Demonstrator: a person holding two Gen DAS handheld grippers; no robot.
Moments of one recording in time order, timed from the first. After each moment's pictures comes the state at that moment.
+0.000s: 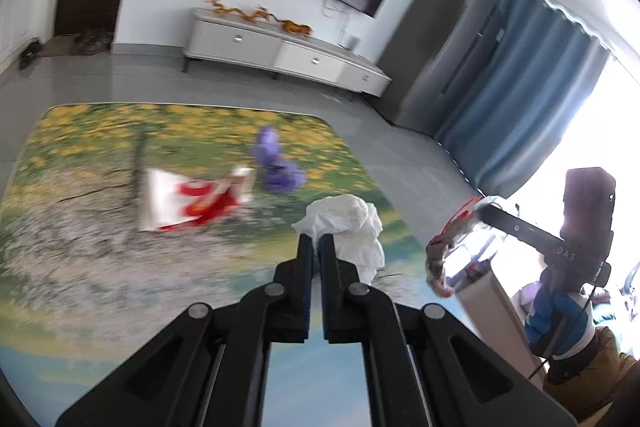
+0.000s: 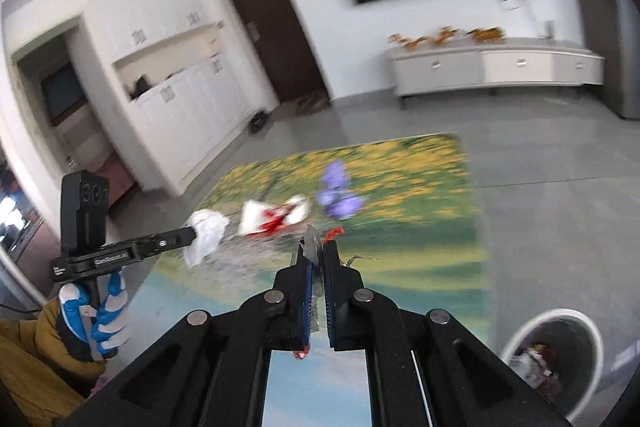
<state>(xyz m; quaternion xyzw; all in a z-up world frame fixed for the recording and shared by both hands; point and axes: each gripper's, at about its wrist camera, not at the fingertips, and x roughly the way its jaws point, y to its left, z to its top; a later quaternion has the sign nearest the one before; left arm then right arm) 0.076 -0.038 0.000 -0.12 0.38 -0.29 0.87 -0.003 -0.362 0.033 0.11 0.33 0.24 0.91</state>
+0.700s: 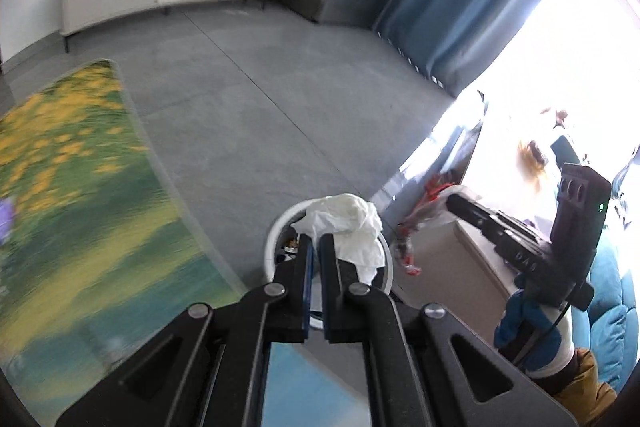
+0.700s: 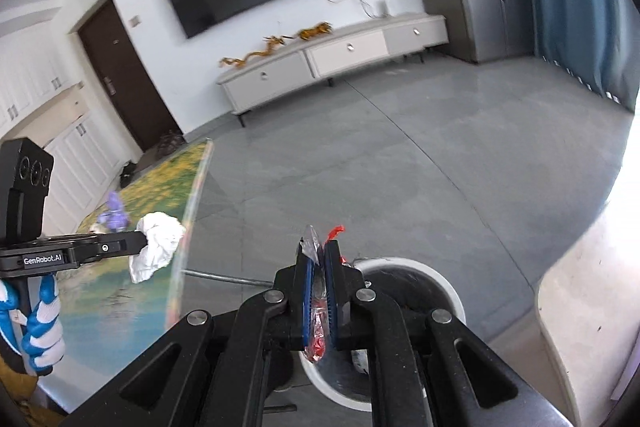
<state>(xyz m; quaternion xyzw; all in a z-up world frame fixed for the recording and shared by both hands) 0.113 -0.377 -0.052 0.02 0.49 -0.40 0.78 -0.038 -0.604 -0.054 0.18 0.35 0.00 0.92</state>
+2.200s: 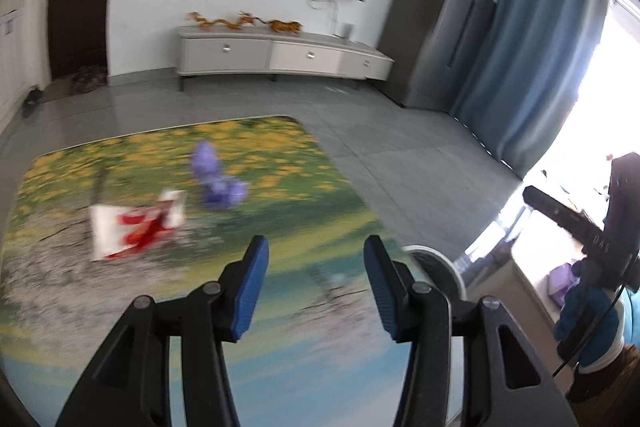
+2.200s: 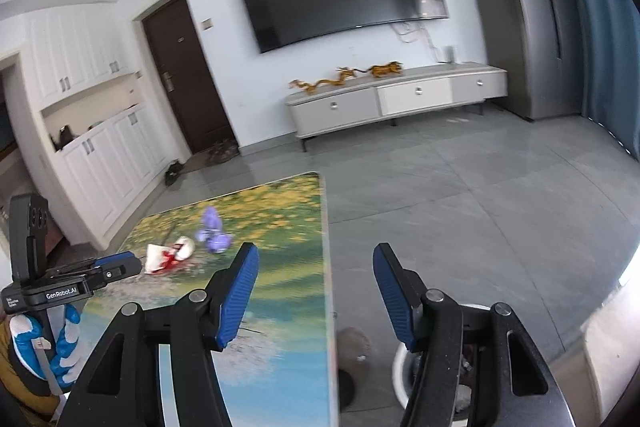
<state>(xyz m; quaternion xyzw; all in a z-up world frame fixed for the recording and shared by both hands) 0.066 -0.131 0.018 -0.04 0.37 -0.25 0.90 -0.036 -0.454 0.050 0.11 0.28 0.09 0.95</state>
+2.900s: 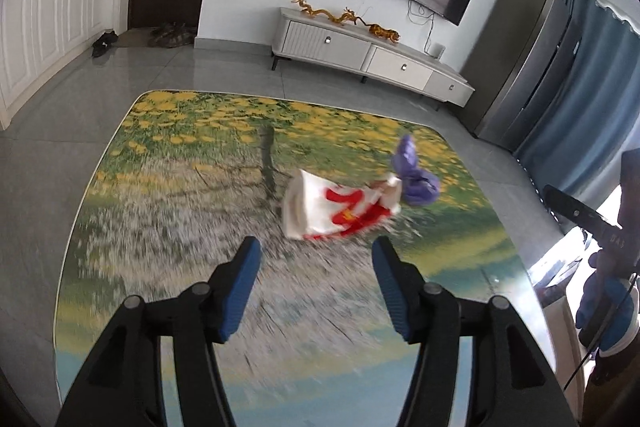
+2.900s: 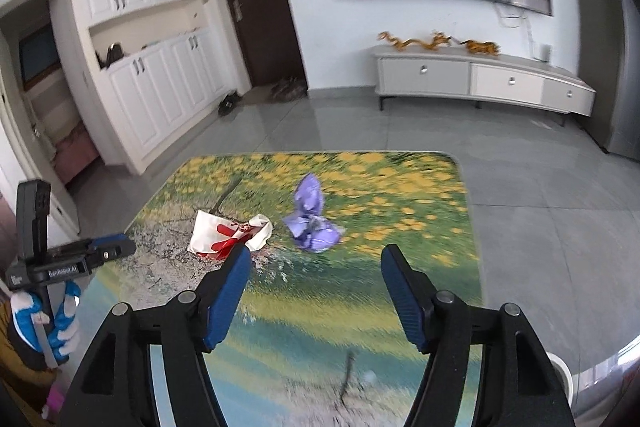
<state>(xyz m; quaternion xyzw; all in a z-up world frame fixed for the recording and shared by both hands) 0.120 0.051 -0.039 -0.10 0.39 -0.13 0.90 0.086 -0.281 0.007 0.02 0.36 0.21 0.91</state>
